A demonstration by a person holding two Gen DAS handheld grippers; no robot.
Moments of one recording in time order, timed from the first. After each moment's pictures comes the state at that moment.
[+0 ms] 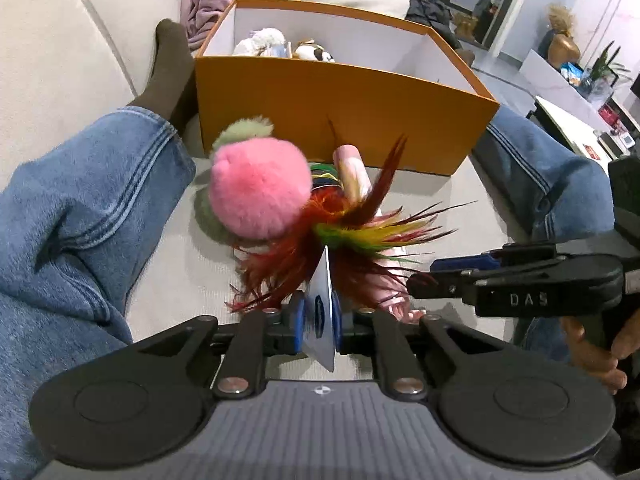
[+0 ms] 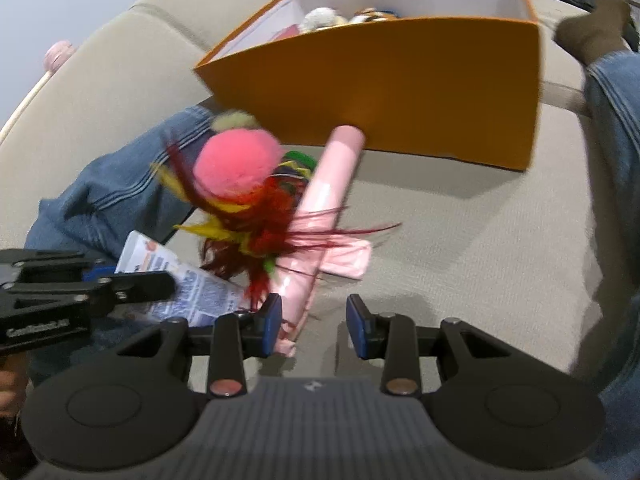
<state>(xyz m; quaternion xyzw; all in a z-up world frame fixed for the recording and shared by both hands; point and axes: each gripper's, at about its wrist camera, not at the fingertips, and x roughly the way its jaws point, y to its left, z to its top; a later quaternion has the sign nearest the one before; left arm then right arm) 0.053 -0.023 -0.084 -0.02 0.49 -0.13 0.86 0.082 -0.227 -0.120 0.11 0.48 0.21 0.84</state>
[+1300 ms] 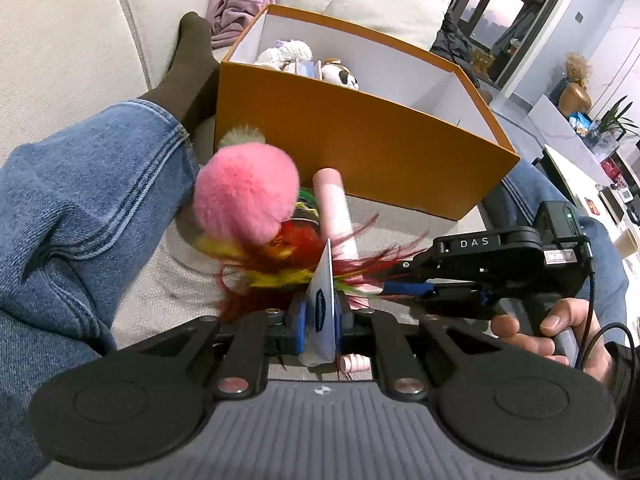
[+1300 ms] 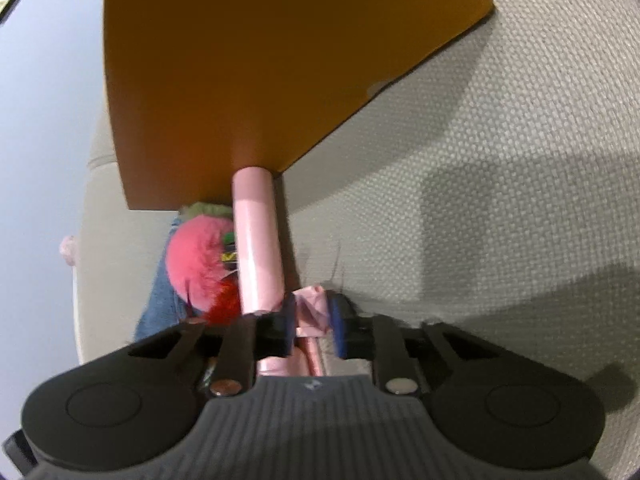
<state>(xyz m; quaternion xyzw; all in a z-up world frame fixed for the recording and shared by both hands) 0.071 -0.010 -0.083 -0.09 0.48 -0.11 0.87 0.151 -0.285 -0.220 0.48 0.52 0.20 0.68</state>
